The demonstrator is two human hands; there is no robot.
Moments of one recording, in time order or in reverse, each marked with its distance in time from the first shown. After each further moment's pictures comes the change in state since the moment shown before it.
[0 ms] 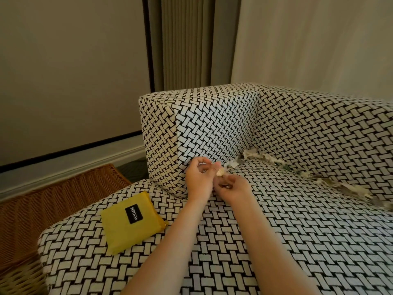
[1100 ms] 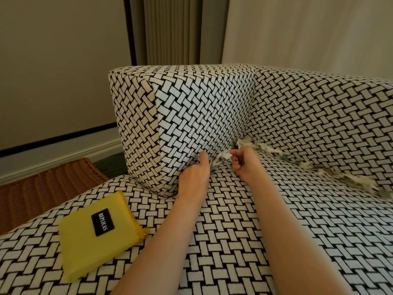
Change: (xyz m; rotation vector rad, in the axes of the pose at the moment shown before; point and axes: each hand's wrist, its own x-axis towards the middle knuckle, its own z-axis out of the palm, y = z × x) left_hand 0.026 -0.042 0.011 1.381 -0.178 0.408; right_hand 0.074 -0.061 -0.005 -0.744 0.142 -0.320
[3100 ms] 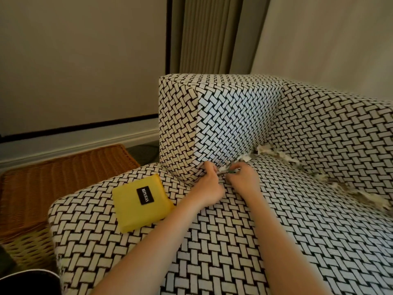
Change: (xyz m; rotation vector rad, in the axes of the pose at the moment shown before) left_hand -0.042 -0.017 -0.042 -0.654 -0.423 -0.237; right_hand -0.059 0.043 0.021 -1.180 -0.003 -0.527
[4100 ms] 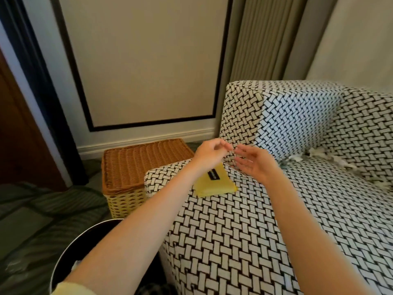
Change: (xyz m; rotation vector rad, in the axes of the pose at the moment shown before) left_hand -0.094 -0.039 -0.121 -0.264 0.320 0.049; right_hand -0.072 -0.114 0.003 1.092 -0.496 0.251
